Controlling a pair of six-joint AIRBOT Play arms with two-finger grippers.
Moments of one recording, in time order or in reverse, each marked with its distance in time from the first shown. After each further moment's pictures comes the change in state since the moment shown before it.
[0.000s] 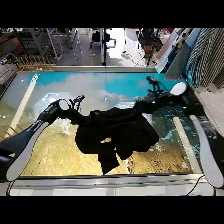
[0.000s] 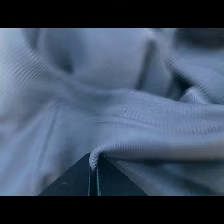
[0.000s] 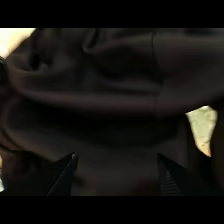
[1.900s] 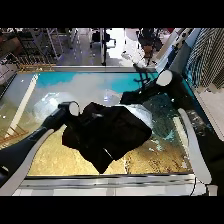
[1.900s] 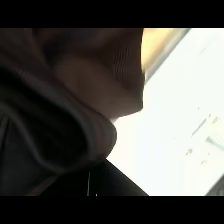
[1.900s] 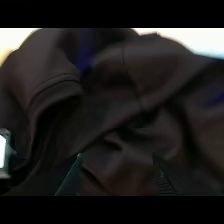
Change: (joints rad) left arm -0.181 0.136 -0.062 0.072 -0.486 0.274; right arm 0.171 -0.063 0.282 -0.121 0.047 0.225
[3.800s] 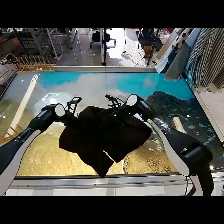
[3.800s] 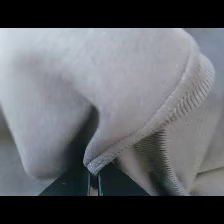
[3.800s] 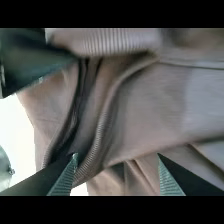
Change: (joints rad) left arm 0.184 0.070 -0.116 0.057 0.592 -0.318; right arm 0.184 -0.179 -0.166 0.282 -0.081 -0.124
